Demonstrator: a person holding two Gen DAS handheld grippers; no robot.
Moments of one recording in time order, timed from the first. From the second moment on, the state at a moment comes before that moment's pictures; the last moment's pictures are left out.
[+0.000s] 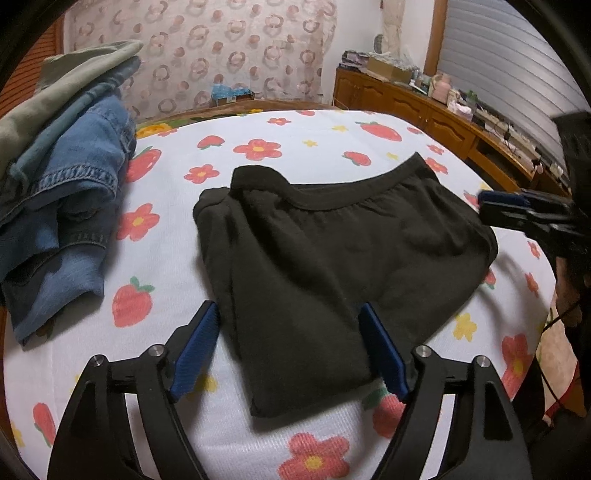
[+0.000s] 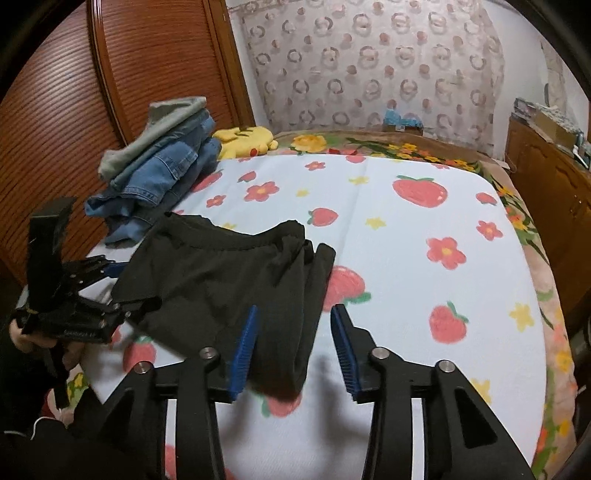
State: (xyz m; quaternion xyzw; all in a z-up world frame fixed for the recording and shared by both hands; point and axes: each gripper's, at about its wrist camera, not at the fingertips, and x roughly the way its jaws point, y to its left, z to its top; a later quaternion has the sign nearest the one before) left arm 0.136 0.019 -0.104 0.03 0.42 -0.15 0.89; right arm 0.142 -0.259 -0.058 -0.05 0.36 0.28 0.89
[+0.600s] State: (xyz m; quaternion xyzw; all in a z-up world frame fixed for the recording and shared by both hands) left arm 0.180 0.053 -0.087 -0.01 0.43 -0.13 0.89; right arm 0.199 -0.240 -0.067 -0.05 0.38 0.30 0.87
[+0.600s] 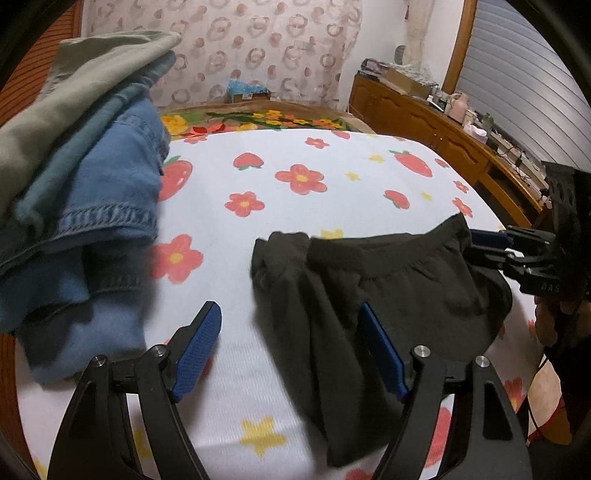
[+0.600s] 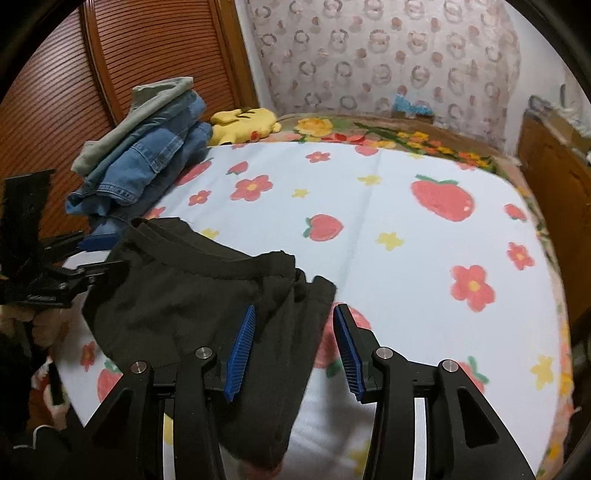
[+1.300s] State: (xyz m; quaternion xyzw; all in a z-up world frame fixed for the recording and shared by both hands) left arm 0.200 0.051 -0.101 -0.05 0.43 -0.17 0.88; right arm 0.216 -0.227 -0.079 -0.03 0.41 0.28 0.87
